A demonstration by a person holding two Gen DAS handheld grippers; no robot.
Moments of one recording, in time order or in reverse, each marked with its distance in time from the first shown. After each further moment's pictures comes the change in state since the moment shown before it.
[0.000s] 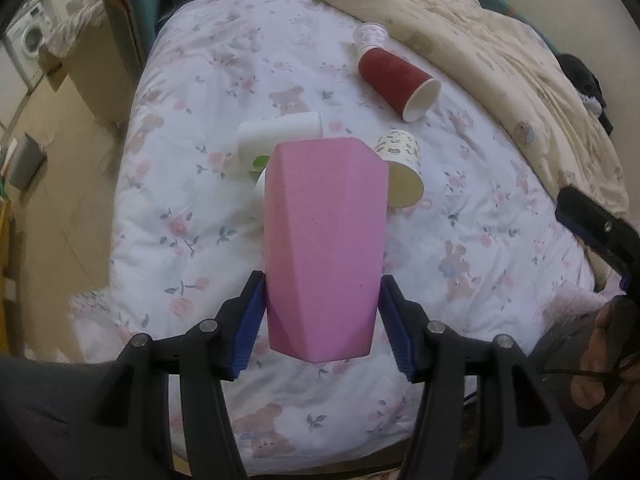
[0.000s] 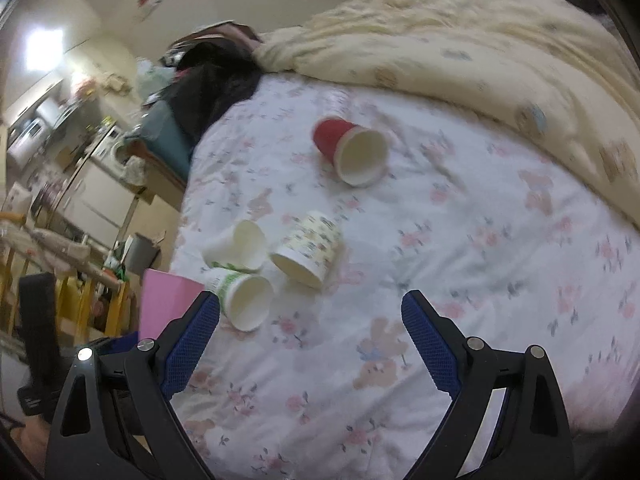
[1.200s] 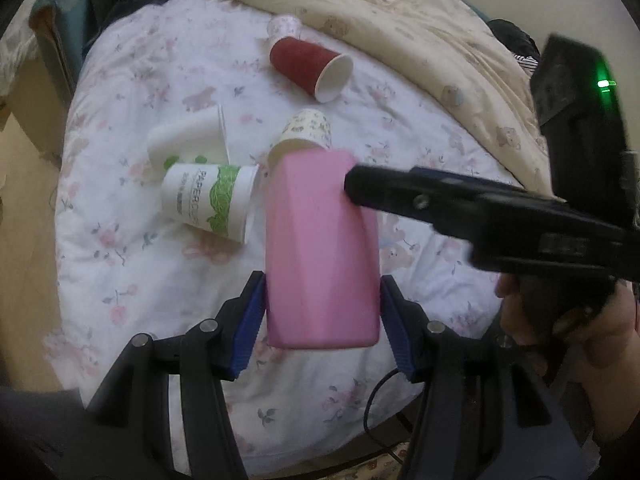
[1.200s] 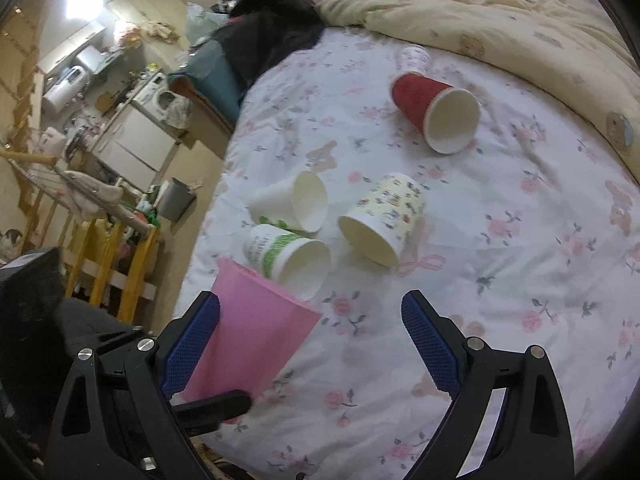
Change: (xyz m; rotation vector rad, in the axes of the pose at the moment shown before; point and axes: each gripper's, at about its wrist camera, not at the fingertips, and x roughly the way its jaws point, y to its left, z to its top) left arm -0.003 -0.048 -0.021 0.179 -0.003 -0.160; right arm 0.061 0.025 -0.015 -0.085 0.176 0.117
